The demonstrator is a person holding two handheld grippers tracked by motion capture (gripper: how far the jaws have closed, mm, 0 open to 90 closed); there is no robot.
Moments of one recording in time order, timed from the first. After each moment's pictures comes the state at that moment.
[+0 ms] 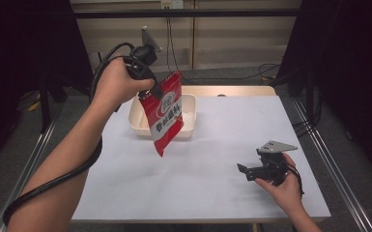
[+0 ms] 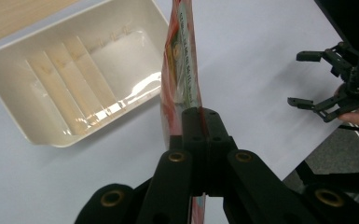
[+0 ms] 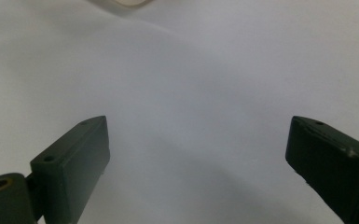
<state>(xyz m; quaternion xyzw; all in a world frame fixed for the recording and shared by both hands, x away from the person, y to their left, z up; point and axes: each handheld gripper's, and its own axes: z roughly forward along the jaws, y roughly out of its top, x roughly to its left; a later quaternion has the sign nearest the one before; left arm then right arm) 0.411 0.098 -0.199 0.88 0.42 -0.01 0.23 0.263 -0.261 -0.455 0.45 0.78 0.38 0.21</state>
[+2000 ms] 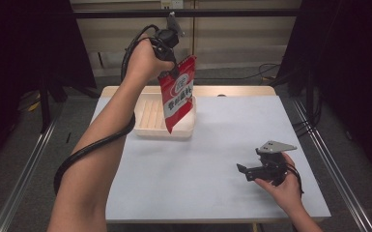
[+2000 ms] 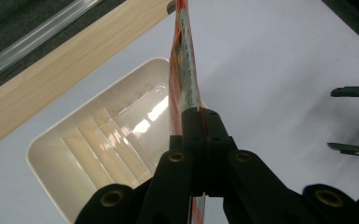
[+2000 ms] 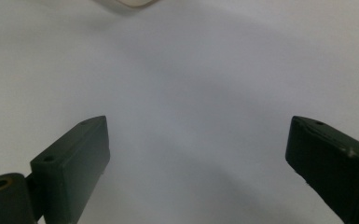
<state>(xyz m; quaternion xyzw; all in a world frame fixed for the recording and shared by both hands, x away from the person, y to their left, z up) 0.472 0.049 -0.200 0.90 0.36 0.05 0.23 0.263 -0.260 -0.455 0.44 0.79 0.38 0.20</state>
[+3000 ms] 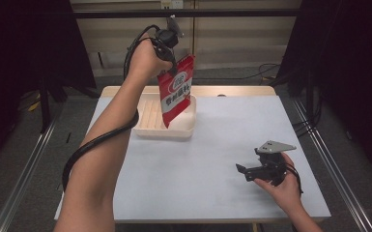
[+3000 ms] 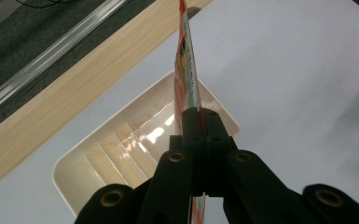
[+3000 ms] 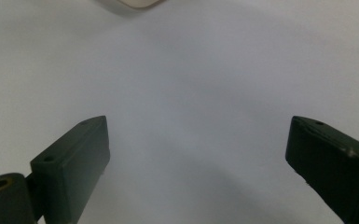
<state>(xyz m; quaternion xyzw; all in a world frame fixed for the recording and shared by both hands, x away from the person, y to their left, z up) 0.493 0.052 -0.213 0.91 0.34 0.08 0.23 0.263 -0.258 -0.455 0.44 0.79 0.39 0.20</state>
